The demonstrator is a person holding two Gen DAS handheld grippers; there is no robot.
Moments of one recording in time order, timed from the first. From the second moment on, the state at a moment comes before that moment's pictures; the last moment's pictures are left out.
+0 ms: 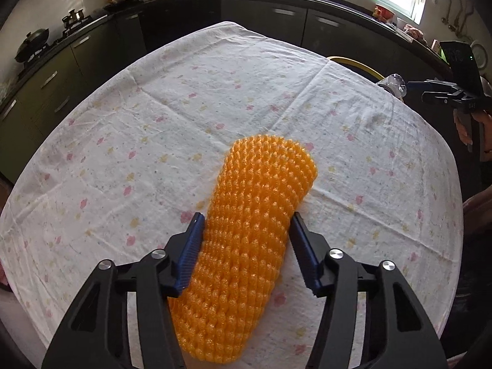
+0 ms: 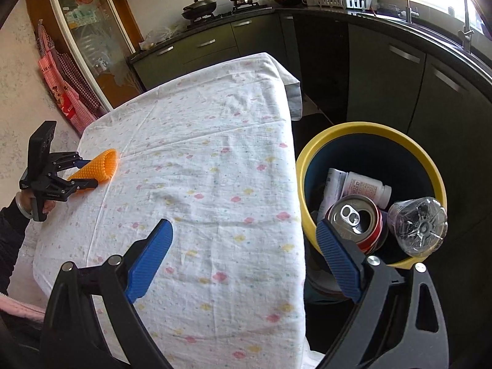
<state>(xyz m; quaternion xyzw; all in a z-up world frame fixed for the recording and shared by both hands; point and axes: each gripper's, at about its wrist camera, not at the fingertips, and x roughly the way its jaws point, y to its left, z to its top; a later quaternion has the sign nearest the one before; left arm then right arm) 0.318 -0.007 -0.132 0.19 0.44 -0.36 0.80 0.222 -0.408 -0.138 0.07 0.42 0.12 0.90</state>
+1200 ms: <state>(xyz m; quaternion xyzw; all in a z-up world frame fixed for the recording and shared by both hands) 0.295 -0.375 -0.071 0.28 0.38 -0.42 0.77 0.126 -0.534 -0.145 0.16 0.36 0.06 0.92</state>
